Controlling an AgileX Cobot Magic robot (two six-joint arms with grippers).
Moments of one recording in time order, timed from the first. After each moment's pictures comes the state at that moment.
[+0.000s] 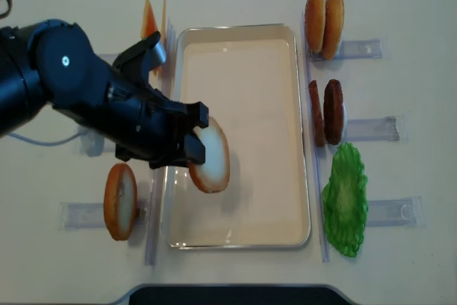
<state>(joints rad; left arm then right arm) -0.53 1.40 -0.86 -0.49 0.74 -0.27 -0.07 -0.01 -0.50 0.07 1.14 -0.04</state>
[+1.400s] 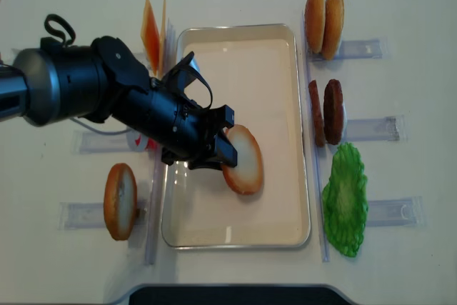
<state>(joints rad) -0.48 1.70 -0.85 -0.96 0.66 0.25 -0.07 -0.01 -0.50 0.07 1.14 -0.04</state>
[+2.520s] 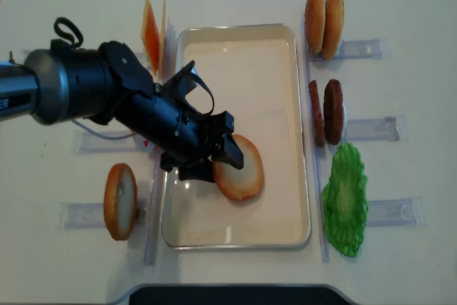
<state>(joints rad) -0.48 1.74 -0.85 -0.92 0.66 0.19 -0.07 -0.01 -0.50 0.07 1.14 -0.04</state>
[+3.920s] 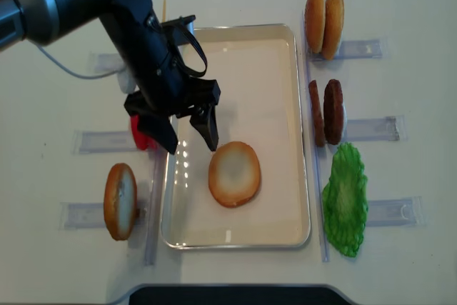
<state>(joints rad) -0.48 1.74 -1.26 -0.31 1.20 -0.23 -0.07 -0.01 -0.50 0.07 1.14 -0.04</state>
